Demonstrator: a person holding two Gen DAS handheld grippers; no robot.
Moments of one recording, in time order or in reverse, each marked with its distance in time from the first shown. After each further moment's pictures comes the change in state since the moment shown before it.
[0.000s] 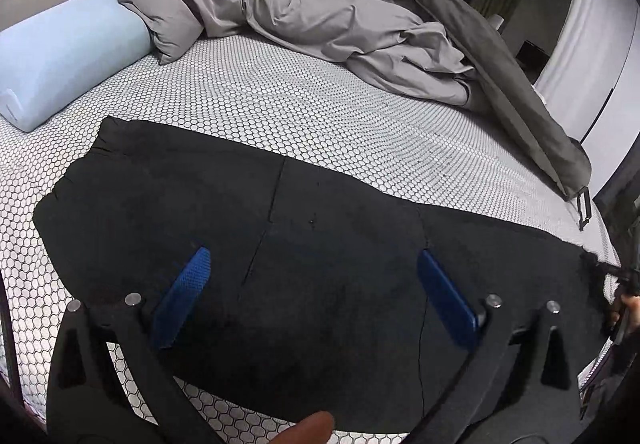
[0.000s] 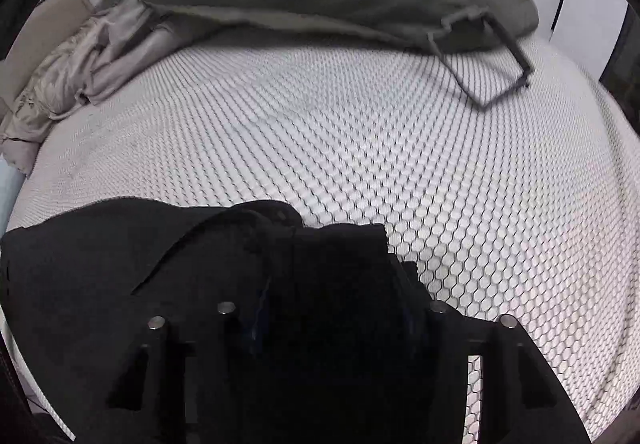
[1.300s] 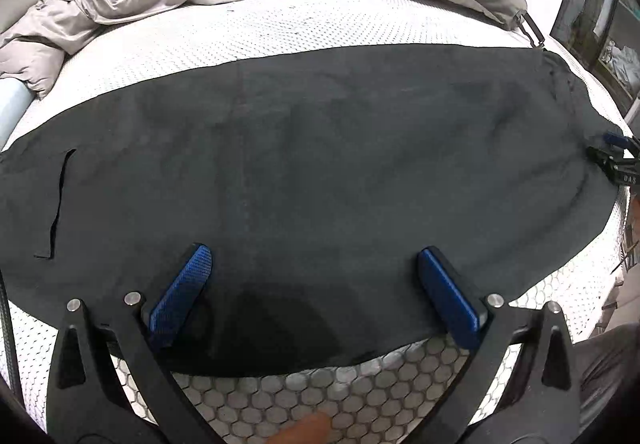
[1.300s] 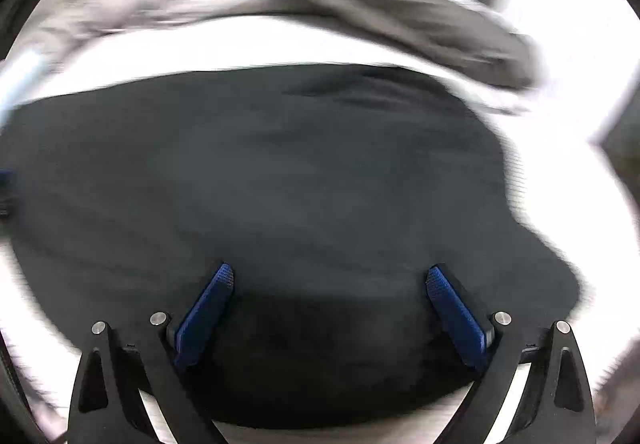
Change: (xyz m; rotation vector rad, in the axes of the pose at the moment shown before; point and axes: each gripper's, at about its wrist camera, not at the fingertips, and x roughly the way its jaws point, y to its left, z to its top) left arm 0.048 -0.123 -0.088 0.459 0.219 -0.092; right arm -0.055 0.093 -0.157 -0.208 -0.084 -0.175
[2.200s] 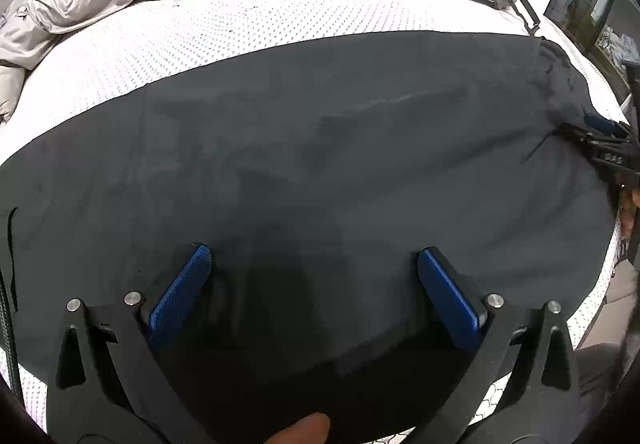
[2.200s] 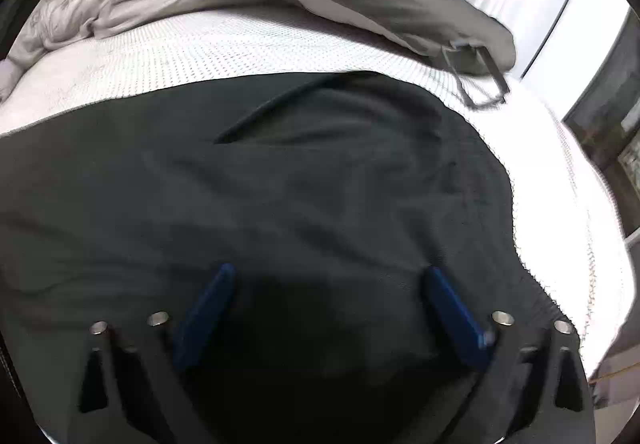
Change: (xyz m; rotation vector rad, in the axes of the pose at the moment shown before) left arm 0.039 -0.060 0.042 0.034 0.099 -0.035; right arm 0.025 0.011 0.031 0.094 0.061 0.000
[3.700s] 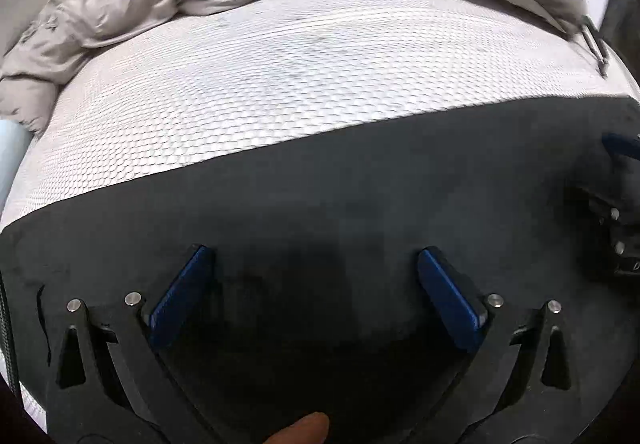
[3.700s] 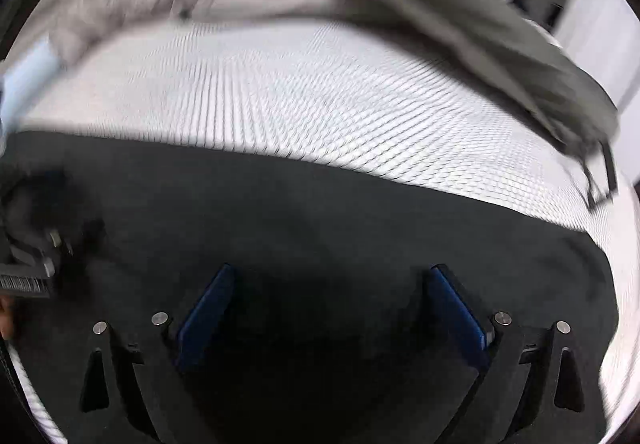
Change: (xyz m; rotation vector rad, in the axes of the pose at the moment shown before) left arm 0.038 0.039 0.083 -0.079 -0.050 0.168; right arm -0.007 0.156 0.056 -0.274 0.021 0.145
